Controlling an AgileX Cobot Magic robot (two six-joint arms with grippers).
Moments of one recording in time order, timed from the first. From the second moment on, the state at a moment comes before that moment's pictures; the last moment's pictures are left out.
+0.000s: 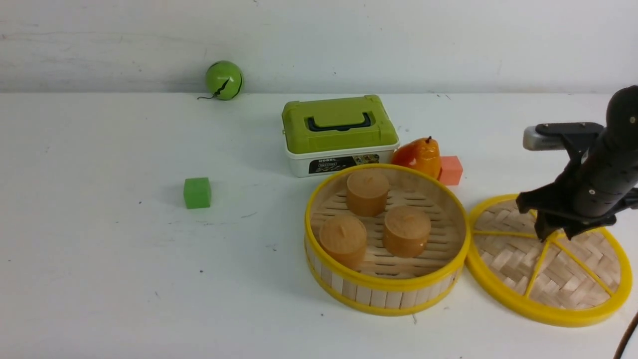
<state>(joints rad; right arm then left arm) 0.03 1.79 -1.31 0.03 0.80 0.06 0.02 -0.01 0.03 -0.03 0.35 -0.20</state>
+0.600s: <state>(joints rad) 0.03 0.87 -0.91 0.31 0.73 -0.12 0.02 -0.01 0.03 -0.03 0.35 -0.20</state>
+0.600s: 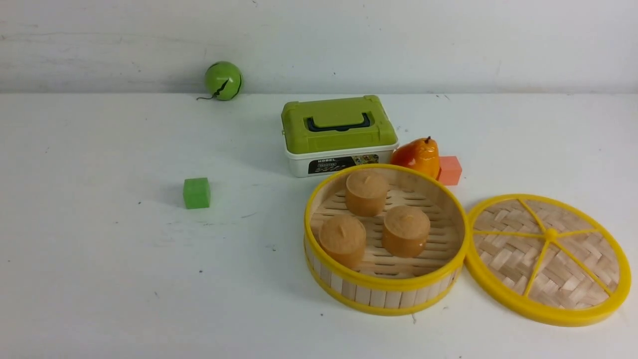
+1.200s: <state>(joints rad) 0.03 0.41 -0.78 0.41 0.64 -0.16 0.02 -0.01 0.03 -0.03 0.35 -0.20</state>
